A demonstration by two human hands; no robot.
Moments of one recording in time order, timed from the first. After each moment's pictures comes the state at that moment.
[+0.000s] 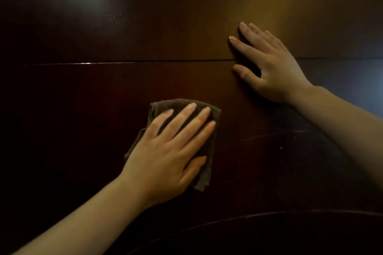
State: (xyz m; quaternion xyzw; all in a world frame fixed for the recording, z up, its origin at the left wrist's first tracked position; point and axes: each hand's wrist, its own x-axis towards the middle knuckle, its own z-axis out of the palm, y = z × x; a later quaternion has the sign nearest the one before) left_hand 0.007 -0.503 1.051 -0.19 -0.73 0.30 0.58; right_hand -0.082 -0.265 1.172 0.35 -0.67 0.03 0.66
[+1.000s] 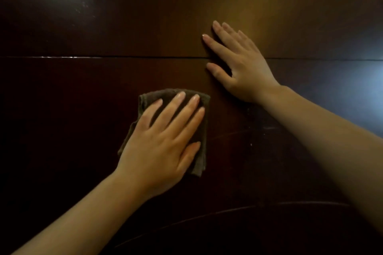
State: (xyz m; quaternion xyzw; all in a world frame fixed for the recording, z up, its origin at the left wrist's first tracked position) left_hand -0.008 -0.464 1.055 -0.17 -0.75 0.26 0.59; right_hand -0.080 -0.264 1.170 0.34 -0.67 0.03 0.66
